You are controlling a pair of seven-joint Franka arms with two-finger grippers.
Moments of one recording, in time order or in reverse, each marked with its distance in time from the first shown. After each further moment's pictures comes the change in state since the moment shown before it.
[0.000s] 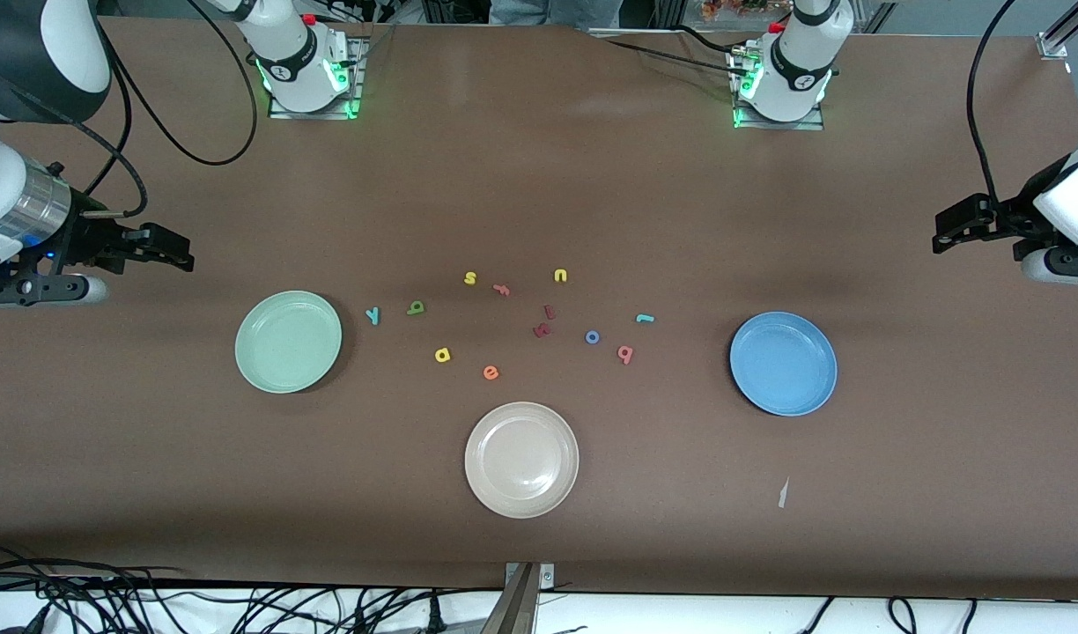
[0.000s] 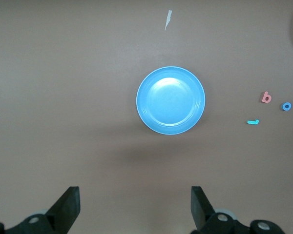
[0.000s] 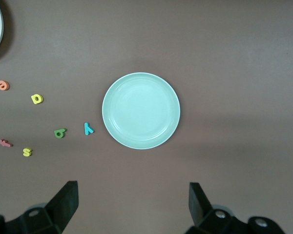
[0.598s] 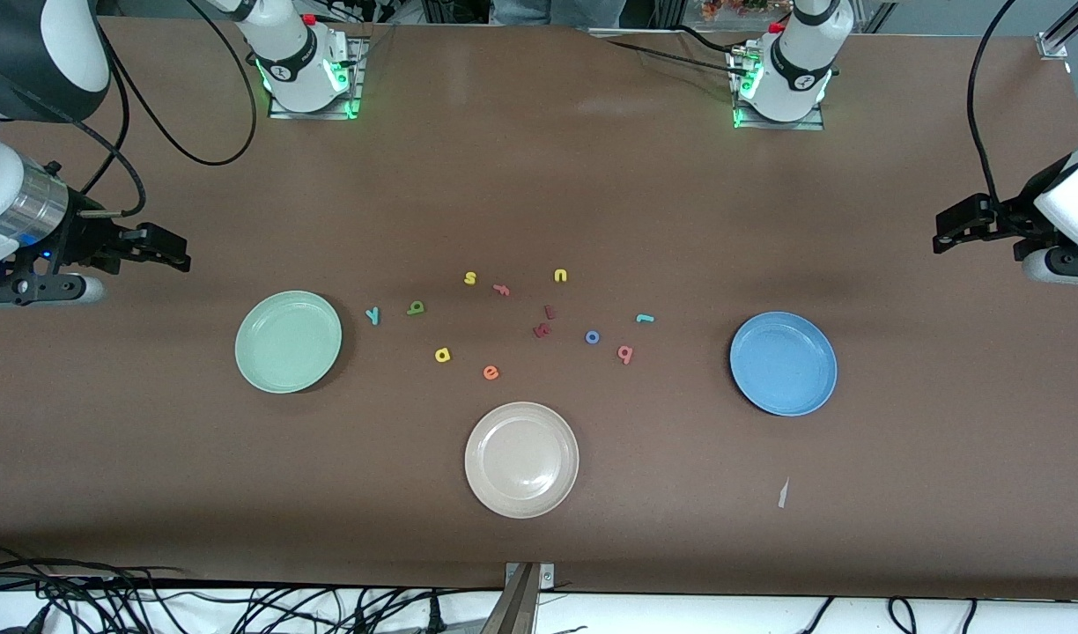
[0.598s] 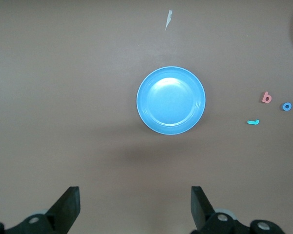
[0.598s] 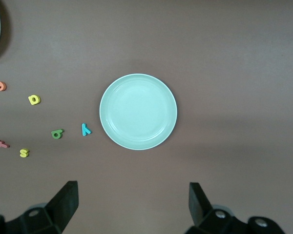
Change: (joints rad) left arm 0.002 0.000 0.000 0.000 0.000 0.000 0.000; right arm 0.000 0.000 0.000 0.005 -0.012 -0.001 0.000
